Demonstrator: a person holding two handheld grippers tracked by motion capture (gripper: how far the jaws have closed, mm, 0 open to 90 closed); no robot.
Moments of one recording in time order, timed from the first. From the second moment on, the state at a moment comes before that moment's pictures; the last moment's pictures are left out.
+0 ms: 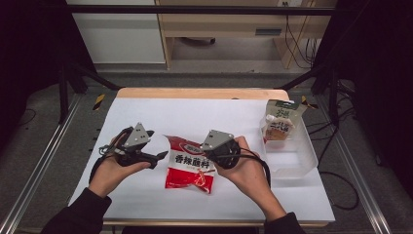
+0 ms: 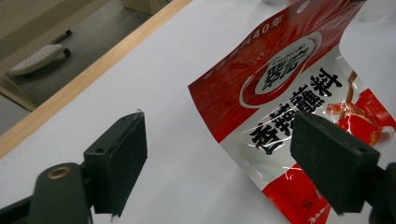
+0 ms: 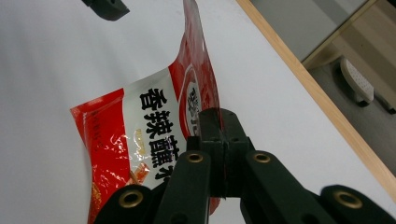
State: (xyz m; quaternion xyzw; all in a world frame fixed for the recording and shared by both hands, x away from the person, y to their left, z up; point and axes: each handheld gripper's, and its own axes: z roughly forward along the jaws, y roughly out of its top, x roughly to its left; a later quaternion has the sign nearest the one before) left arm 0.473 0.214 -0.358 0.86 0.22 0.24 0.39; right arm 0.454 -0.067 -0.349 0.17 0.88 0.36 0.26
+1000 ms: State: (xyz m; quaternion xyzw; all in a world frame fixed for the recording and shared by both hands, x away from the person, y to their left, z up) left arm 0.488 0.212 -0.347 0.88 0.18 0.19 0.41; right arm 0.447 -0.059 -0.316 0.12 0.88 0.38 0.25
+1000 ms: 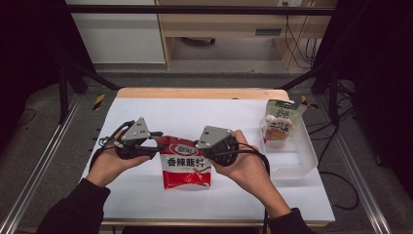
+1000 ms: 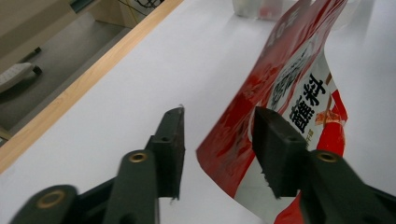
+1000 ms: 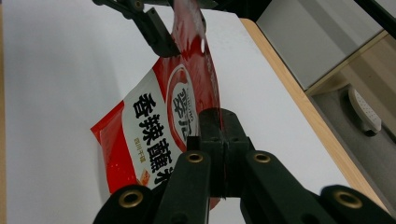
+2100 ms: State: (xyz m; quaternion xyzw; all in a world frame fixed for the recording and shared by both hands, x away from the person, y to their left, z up) left arm 0.467 0.192 -0.328 0.89 0.11 0.16 0.41; right arm 0.468 -0.057 -0.309 0.11 0.95 0.24 0.16
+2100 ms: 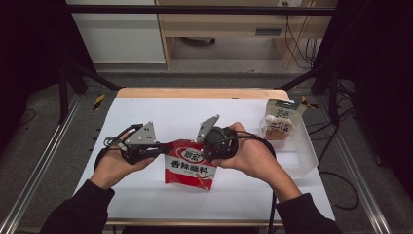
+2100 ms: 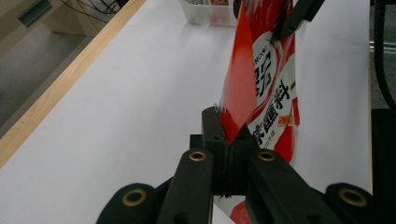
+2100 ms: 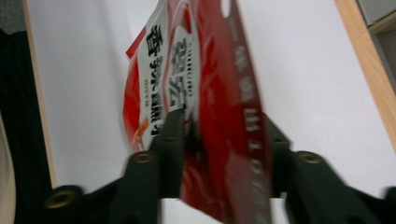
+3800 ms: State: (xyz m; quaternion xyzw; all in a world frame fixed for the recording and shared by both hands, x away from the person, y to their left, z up) left arm 0.458 0.253 -0.440 0.82 0.33 0.20 0.42; right arm 0.487 -0.123 -0.239 0.16 0.93 0.24 0.23
